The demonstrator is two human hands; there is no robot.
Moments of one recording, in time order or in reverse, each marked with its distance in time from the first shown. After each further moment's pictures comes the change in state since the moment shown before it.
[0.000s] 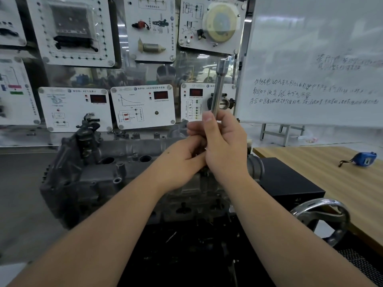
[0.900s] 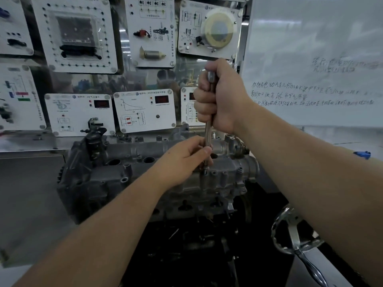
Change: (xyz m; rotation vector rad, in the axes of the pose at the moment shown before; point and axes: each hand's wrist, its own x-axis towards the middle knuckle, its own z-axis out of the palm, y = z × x) left_hand -0.001 0.001 0.000 -0.152 -0.046 -0.041; right_hand 0.078 -0.081 0.001 0.285 -0.327 0.556
